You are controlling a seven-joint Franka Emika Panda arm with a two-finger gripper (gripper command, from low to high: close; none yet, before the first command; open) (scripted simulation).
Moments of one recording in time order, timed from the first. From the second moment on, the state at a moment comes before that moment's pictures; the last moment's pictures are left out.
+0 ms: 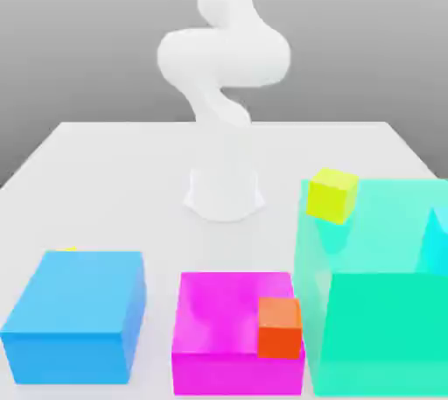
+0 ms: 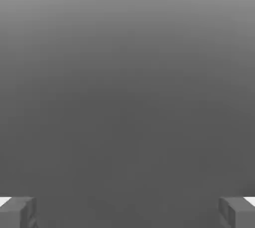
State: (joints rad) arm -0.07 -0.75 0.02 -2.33 -0.01 2.33 0.91
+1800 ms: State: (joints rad) arm -0.86 0.29 0.02 -2.75 -0.03 3.05 2.66
